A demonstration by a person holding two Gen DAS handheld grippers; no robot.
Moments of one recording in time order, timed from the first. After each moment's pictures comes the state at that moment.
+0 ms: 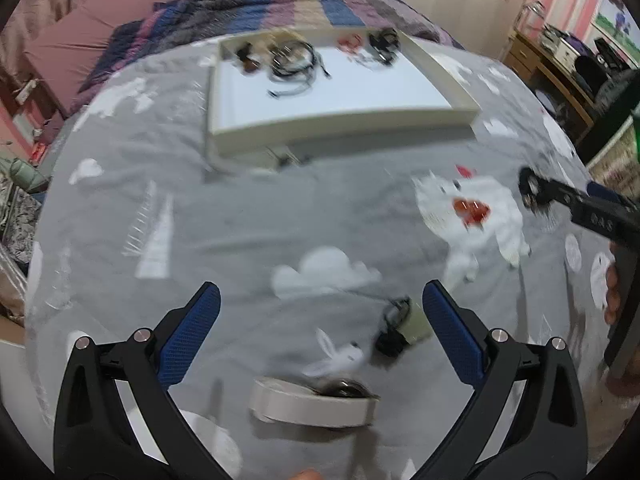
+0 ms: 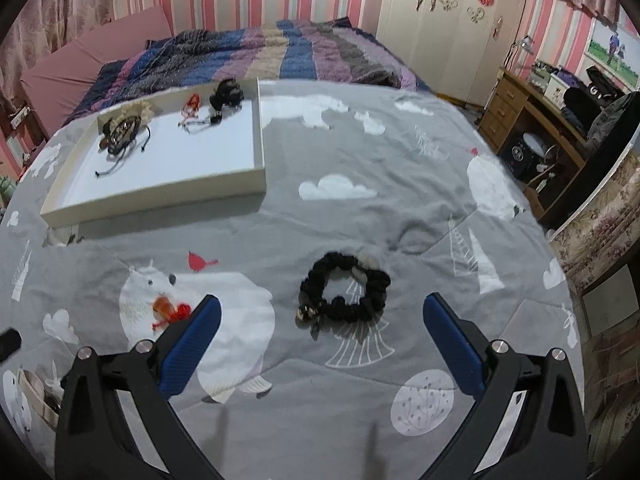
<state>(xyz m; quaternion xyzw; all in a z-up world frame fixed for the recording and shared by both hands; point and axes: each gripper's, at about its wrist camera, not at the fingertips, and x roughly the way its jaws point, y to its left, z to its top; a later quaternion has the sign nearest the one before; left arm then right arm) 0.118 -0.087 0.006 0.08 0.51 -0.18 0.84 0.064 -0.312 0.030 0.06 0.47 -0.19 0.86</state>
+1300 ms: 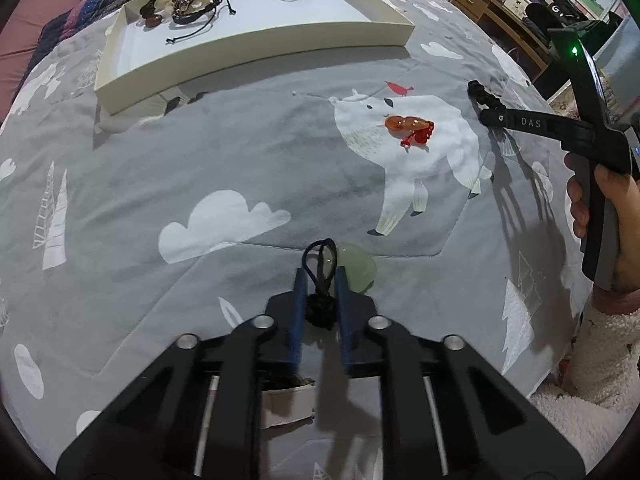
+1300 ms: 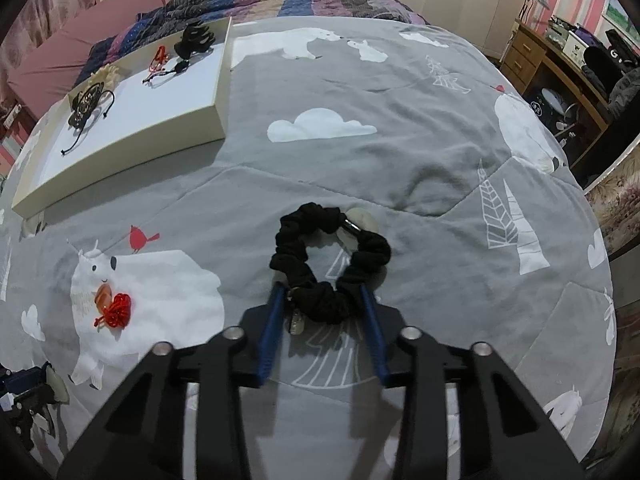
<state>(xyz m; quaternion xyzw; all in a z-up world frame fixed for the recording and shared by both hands) 0.104 -0.117 -0.034 0.10 0.57 -0.28 0.77 0.087 -0.351 -0.025 0.11 0.53 -0.17 0.82</state>
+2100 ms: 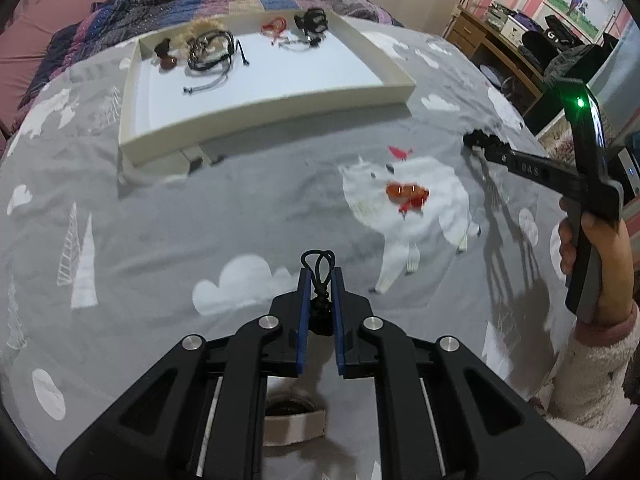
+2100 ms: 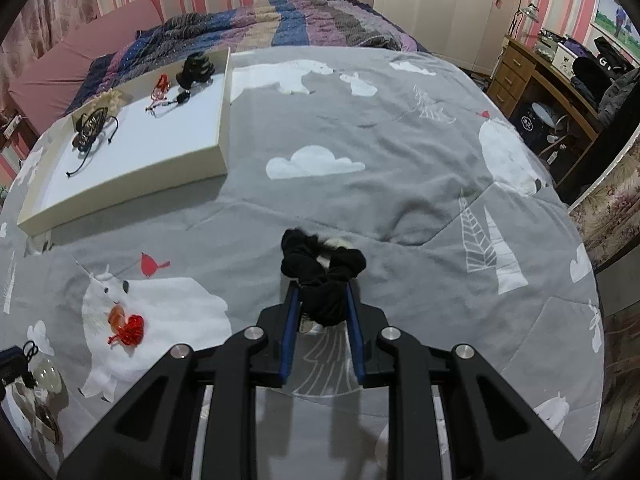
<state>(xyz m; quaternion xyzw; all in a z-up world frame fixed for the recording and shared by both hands) 0.127 -0.110 0.008 0.07 0.52 -0.28 0.80 0.086 -0.351 0.000 0.10 0.49 -0.18 0.84</state>
